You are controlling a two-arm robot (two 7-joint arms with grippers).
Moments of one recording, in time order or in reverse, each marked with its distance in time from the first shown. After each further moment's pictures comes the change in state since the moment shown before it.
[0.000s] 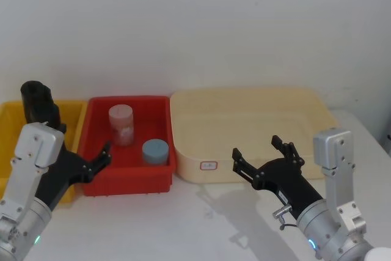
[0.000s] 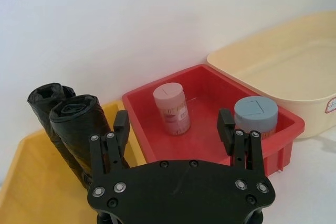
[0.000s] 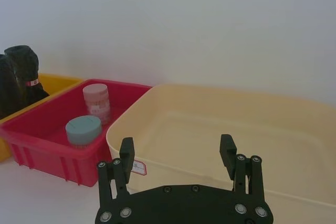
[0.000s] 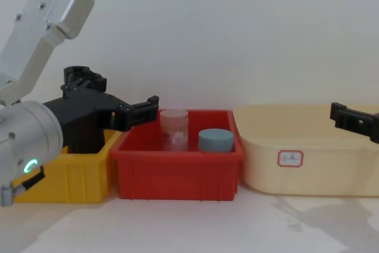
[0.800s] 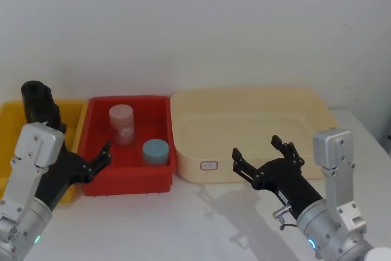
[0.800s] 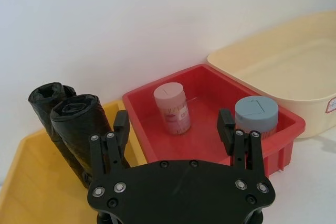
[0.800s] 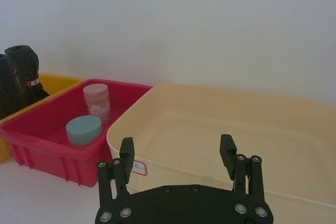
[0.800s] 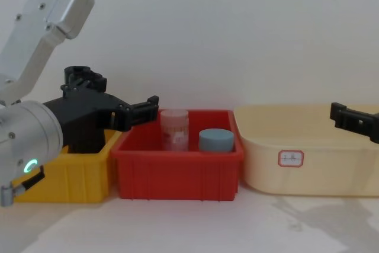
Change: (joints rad) left arm 0.000 0.000 0.000 0.000 0.000 0.000 0.000; right arm 0.000 0.000 0.000 0.000 0.000 0.000 0.000
